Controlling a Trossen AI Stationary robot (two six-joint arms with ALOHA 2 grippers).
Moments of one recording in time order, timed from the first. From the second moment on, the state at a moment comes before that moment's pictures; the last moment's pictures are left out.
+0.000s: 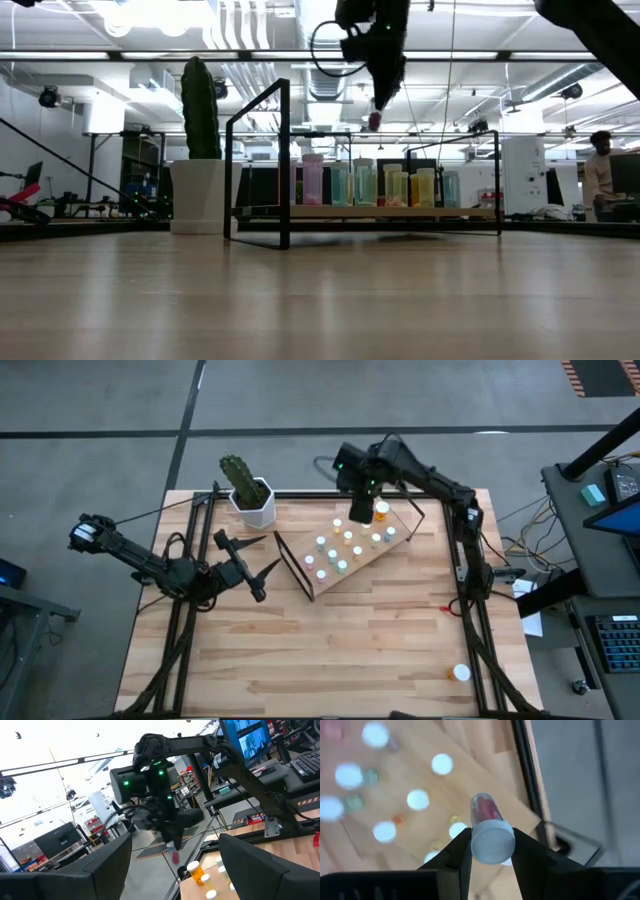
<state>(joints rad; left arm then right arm) -0.42 0.96 0.56 0.78 -0.92 0.75 -0.44 2.06 2.33 -1.58 0.13 -0.26</state>
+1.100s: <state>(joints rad) -0.41 0.96 0.56 0.78 -0.92 0.77 -0.57 1.86 1.69 -1.34 0.03 -0.14</state>
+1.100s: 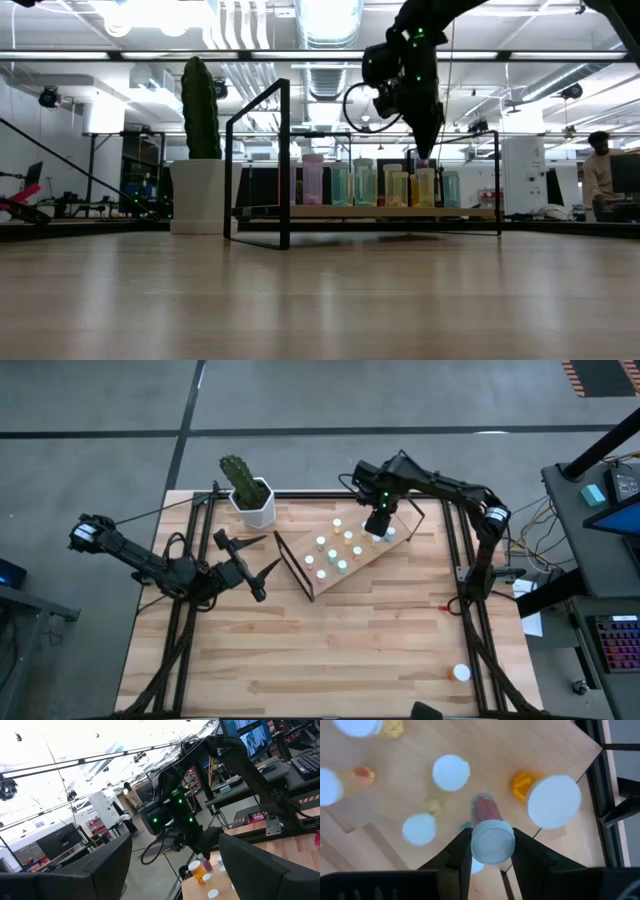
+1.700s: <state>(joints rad) -0.41 0.96 0.56 0.78 -0.92 0.77 -0.60 1.95 1.68 -1.29 0.04 -0.18</state>
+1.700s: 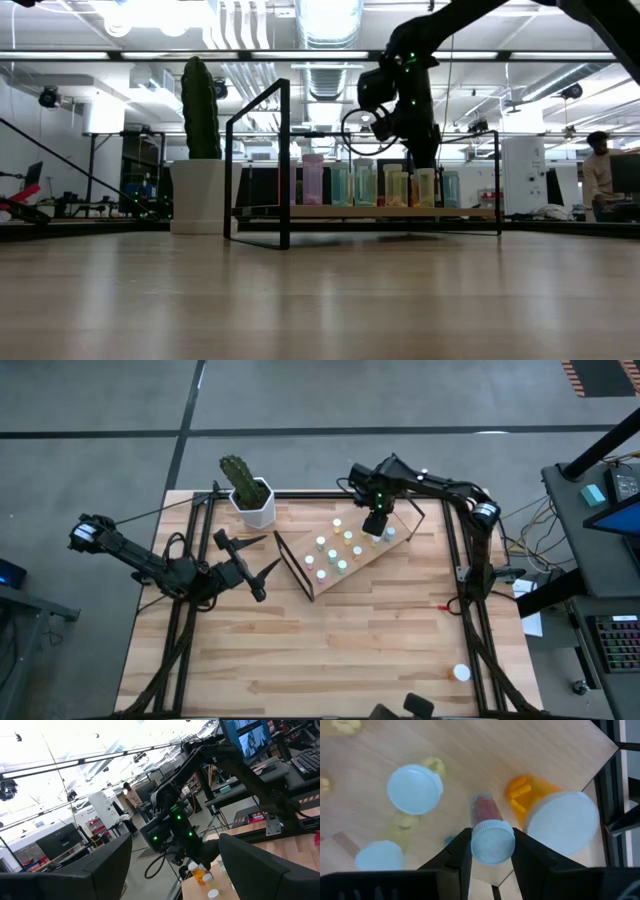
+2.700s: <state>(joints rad) -0.41 0.96 0.56 0.78 -0.92 0.77 -0.58 1.93 1.69 -1.34 0.05 0.00</state>
